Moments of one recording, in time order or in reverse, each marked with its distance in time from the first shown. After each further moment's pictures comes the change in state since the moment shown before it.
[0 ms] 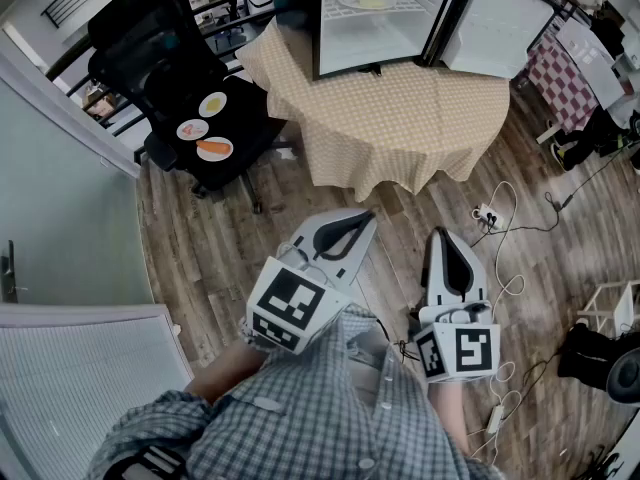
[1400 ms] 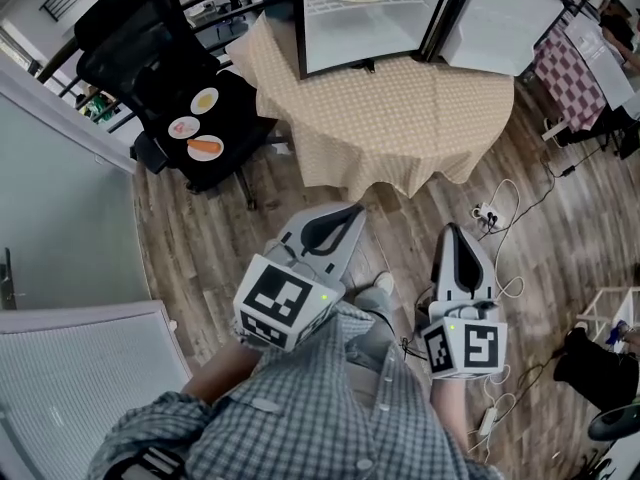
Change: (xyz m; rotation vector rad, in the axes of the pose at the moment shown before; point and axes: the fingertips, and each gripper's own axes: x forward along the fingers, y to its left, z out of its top) left arm 0.053 0.027 -0.001 -0.045 0.022 0.045; right arm 0.036 -0.069 -0.012 0.031 0.029 -0.050
